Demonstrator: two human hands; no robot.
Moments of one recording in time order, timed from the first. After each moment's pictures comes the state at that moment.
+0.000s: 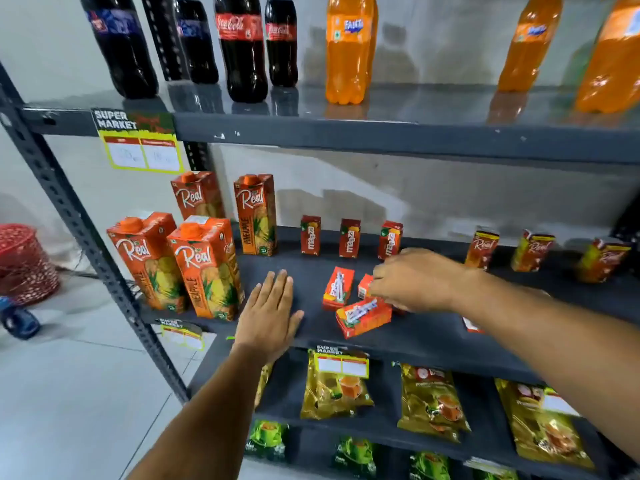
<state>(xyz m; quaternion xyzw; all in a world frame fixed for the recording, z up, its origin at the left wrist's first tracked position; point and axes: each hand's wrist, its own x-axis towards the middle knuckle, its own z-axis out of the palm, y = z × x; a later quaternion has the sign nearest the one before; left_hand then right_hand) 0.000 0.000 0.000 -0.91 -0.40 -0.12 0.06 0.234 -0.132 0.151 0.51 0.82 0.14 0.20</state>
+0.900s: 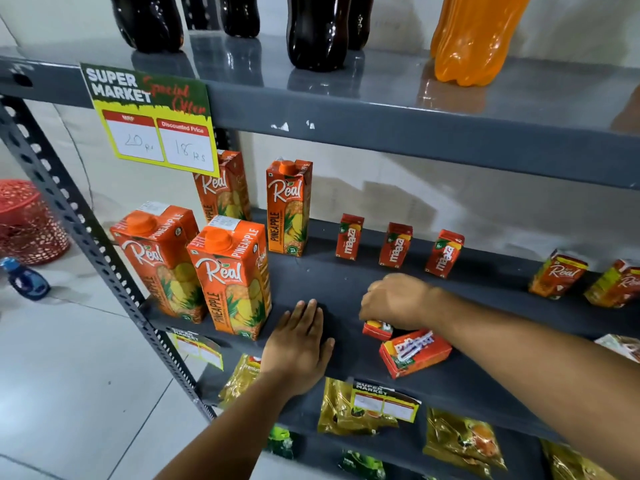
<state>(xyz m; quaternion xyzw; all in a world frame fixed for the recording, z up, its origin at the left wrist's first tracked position) -0.004 0.022 -0.038 -0.91 -0.41 -0.09 -0.03 0.212 0.009 0.064 0.45 0.84 0.09 0.30</state>
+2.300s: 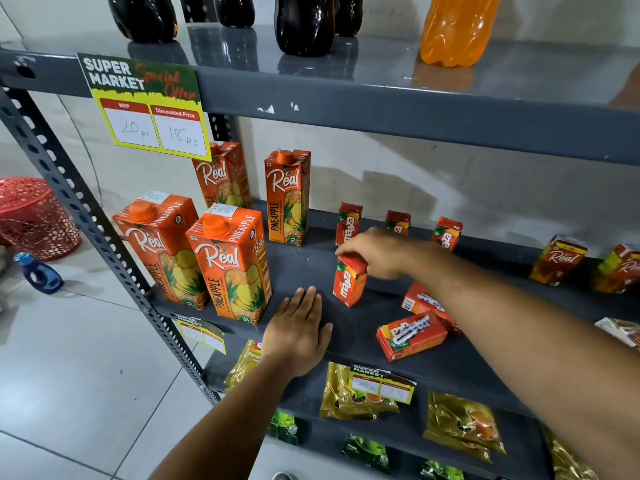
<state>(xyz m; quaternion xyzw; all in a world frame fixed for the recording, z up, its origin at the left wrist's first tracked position) 0.000 0.020 -0.035 -0.90 -0.42 -0.10 -0.03 0.187 0.019 0.126 0.68 0.72 -0.12 0.08</state>
